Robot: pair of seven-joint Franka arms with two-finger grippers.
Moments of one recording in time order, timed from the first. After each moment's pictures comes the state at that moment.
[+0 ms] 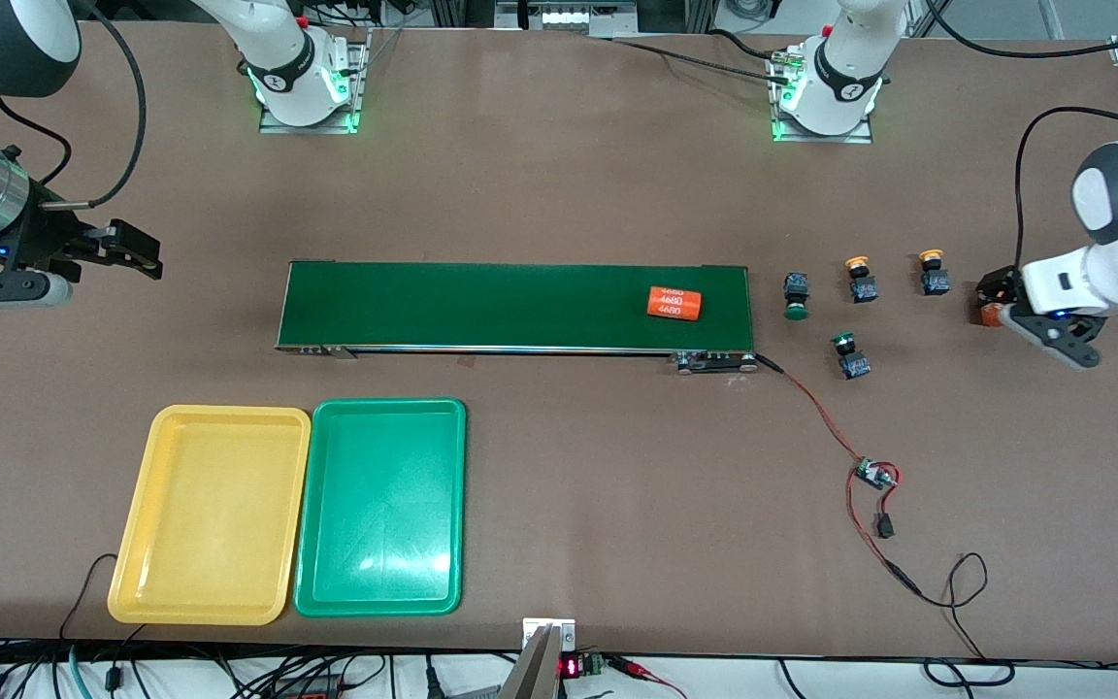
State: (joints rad) left arm 0.66 0.21 -0.34 -2.13 0.17 2.22 0.75; right arm 0.07 0.07 -0.01 -1.65 -0.02 1.68 0.00
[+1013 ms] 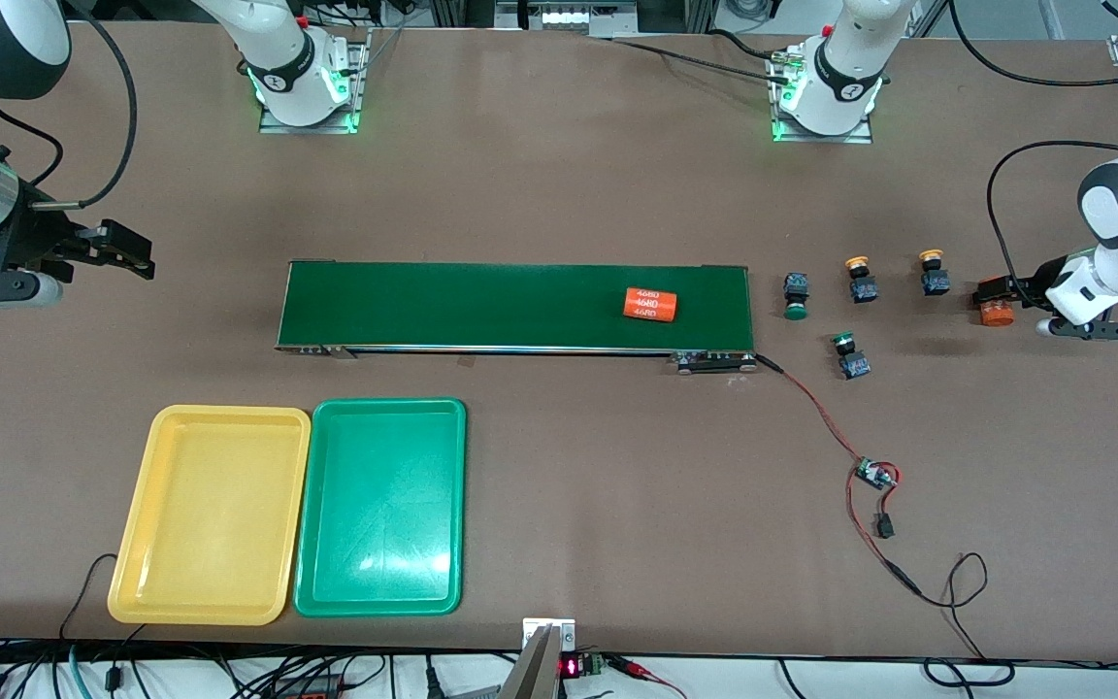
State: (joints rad) left arm 0.85 0.38 -0.34 -2.21 0.17 2.37 0.40; right arm 0.05 0.07 -0.01 -1.65 -0.02 1.67 -0.02
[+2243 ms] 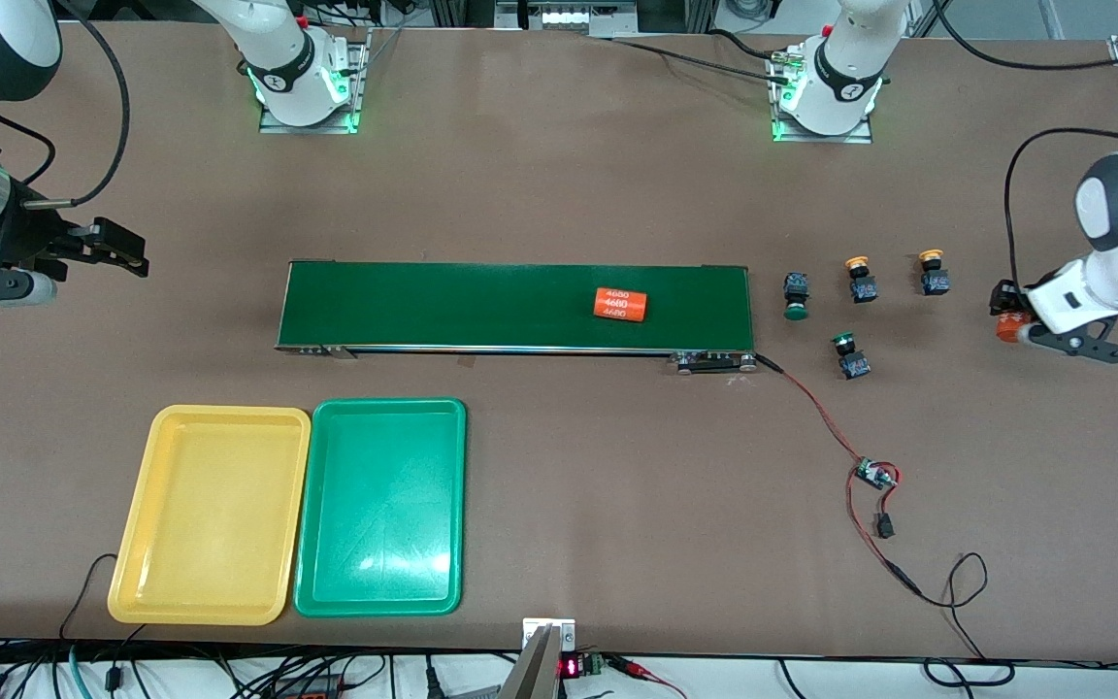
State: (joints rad) left arm 0.56 0.18 -0.34 -2.12 0.27 2.16 0.46; right arm 0.04 0.07 -0.01 -1.65 -0.02 1.66 -0.05
